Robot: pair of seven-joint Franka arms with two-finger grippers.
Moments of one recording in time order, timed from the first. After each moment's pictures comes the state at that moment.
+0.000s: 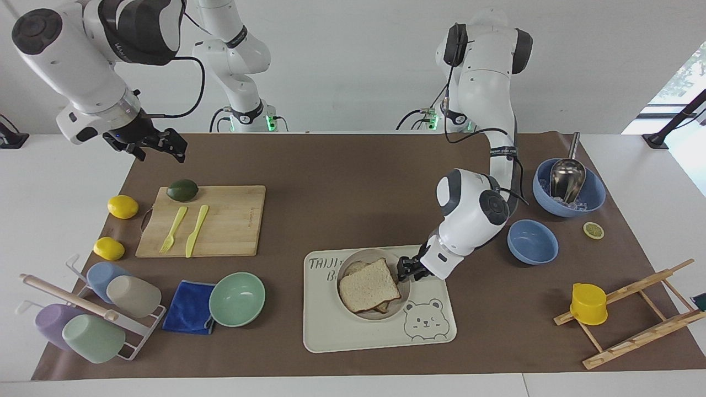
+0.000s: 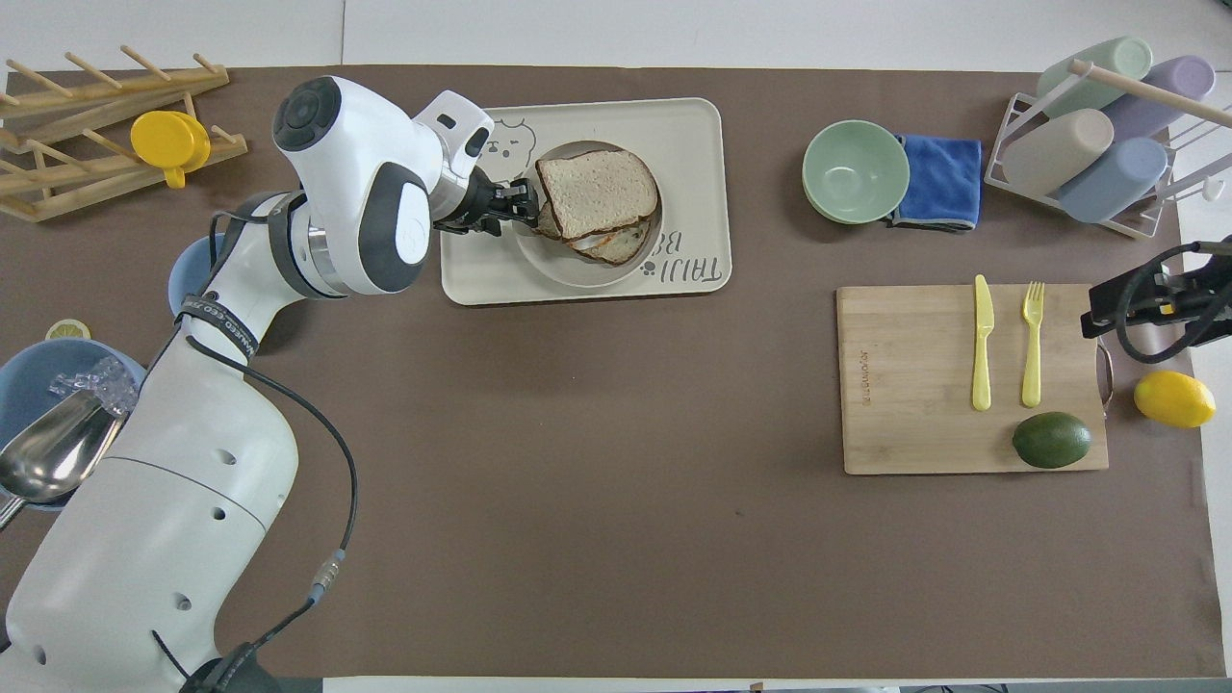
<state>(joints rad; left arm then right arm) -0.42 0.68 0.06 -1.41 -0.45 2.19 -0.17 0.00 0.03 -0.10 -1.63 0.01 1.49 0.00</state>
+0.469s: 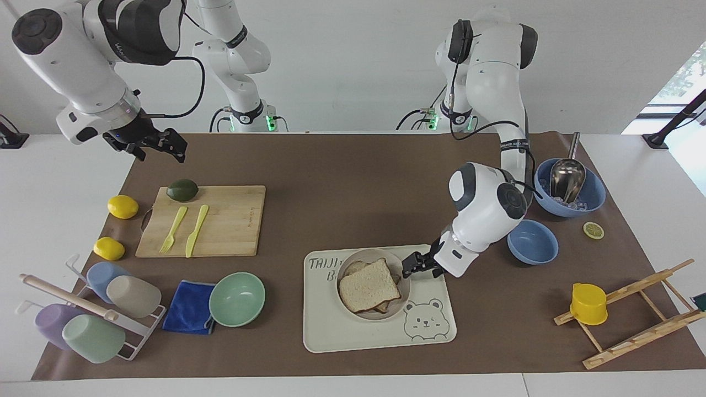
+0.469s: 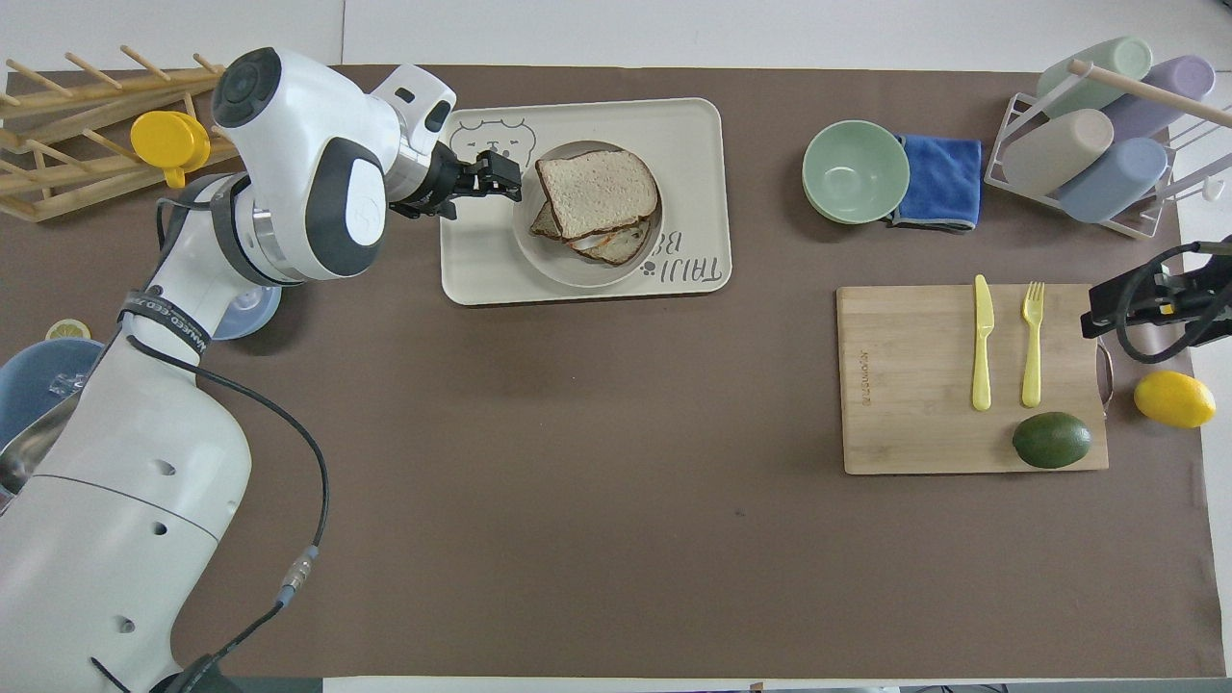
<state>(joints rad) -0.38 0.62 0.07 -1.39 -0.46 2.14 -0.17 0.00 0.03 -0.10 -1.63 0.01 1.49 0.00</state>
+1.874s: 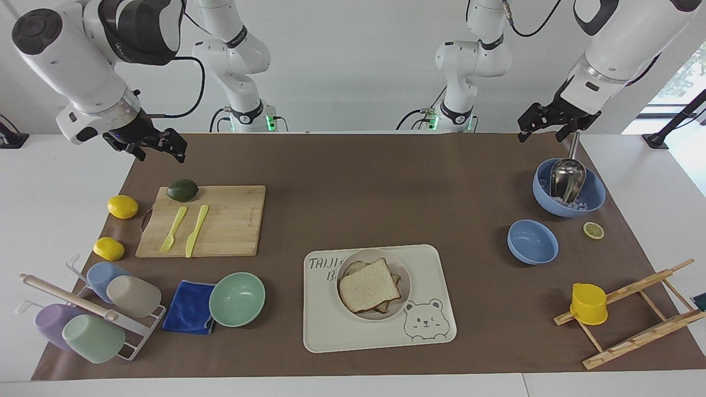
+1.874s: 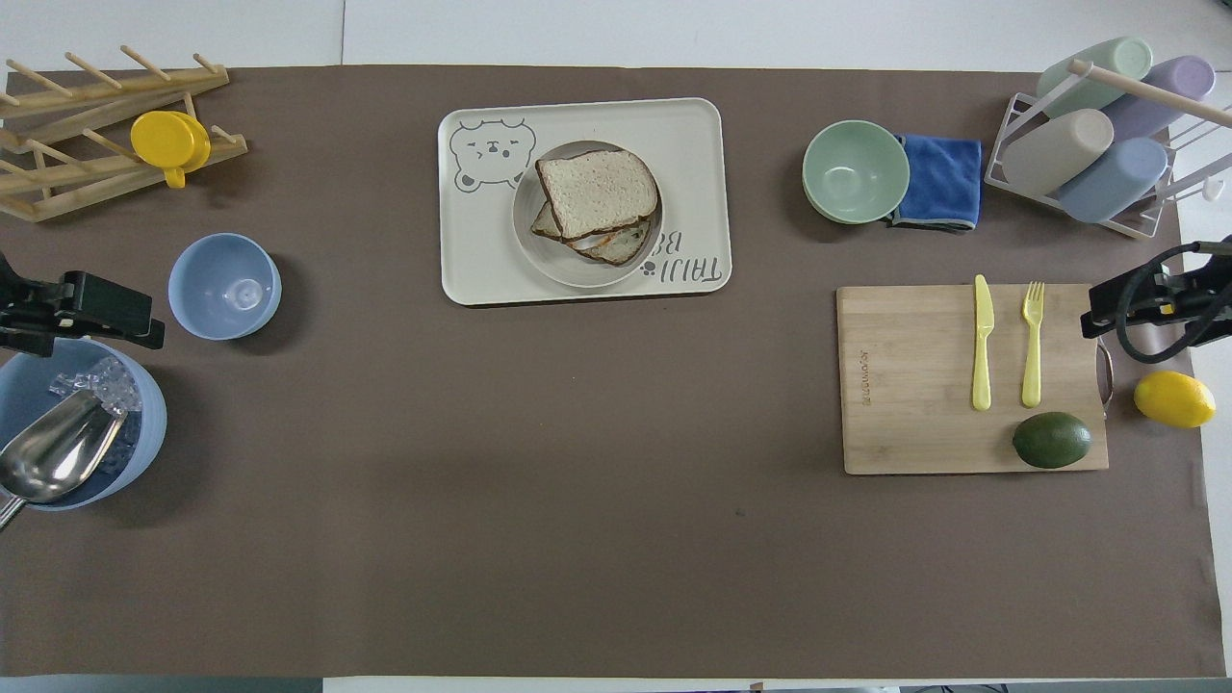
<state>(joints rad) -0.14 -0.03 0.05 -1.59 -0.06 1.43 -0.06 0.00 0.03 -0.10 -1.63 0.01 1.49 0.00</state>
